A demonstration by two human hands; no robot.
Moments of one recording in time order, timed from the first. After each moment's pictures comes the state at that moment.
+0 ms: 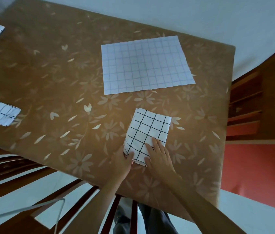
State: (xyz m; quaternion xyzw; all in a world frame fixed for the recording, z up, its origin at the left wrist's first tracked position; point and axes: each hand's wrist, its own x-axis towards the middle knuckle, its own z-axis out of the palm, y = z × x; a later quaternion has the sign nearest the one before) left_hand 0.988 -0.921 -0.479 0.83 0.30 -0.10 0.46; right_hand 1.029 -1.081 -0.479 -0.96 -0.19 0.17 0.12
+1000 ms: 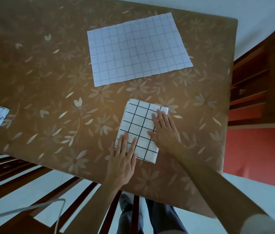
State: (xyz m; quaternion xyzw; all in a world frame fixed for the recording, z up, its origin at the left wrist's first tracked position) left_hand 0.966 -0.927 -0.507 0.99 -0.01 -0.14 0.04; right_hand 1.098 -1.111 -0.508 -0.97 -0.20 0.15 0.05
